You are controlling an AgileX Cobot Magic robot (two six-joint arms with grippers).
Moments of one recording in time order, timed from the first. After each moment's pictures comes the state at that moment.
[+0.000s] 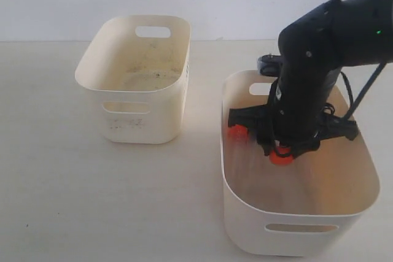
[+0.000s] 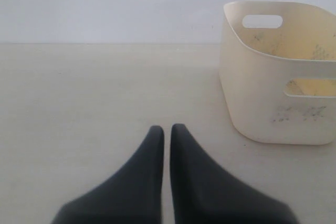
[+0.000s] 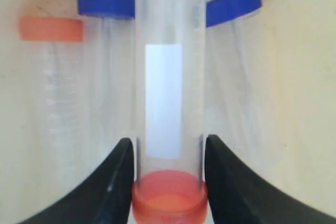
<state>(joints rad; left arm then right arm) -0.02 0.00 0.00 -0.05 0.29 0.02 0.61 1.74 -1.06 -0.17 0.81 0.82</state>
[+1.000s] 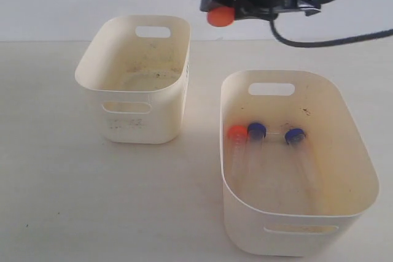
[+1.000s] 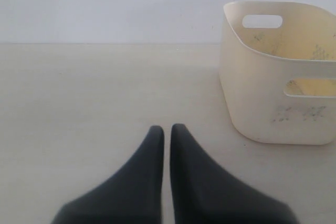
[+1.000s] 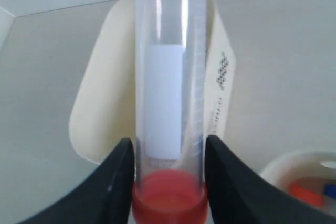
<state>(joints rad) -0.02 0.00 0.00 -0.05 0.29 0.02 0.64 1.50 -1.28 0.12 0.52 0.44</state>
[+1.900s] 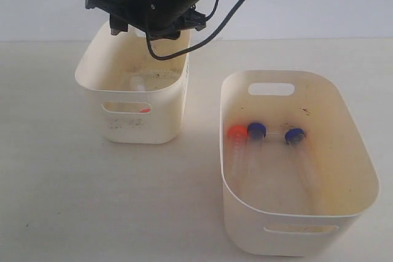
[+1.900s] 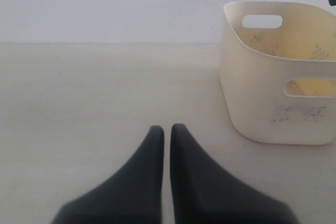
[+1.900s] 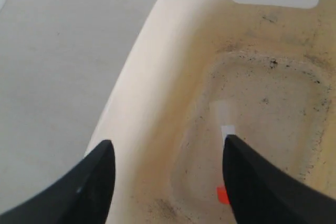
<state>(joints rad) -0.02 0.00 0.00 -0.05 0.29 0.02 0.75 2.03 -1.76 0.13 0.53 0.39</state>
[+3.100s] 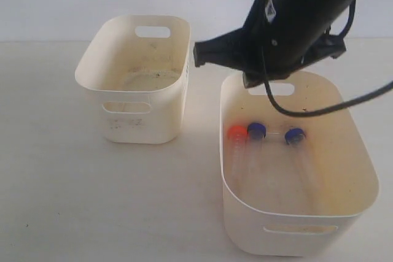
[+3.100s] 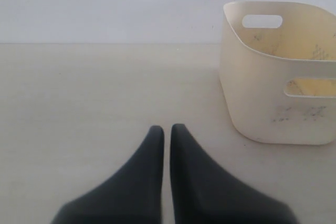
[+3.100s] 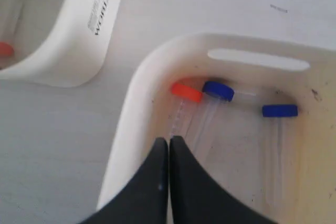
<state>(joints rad) -0.02 0.00 0.00 -0.05 0.29 0.02 0.74 1.55 -1.23 -0.26 0.85 0.67</state>
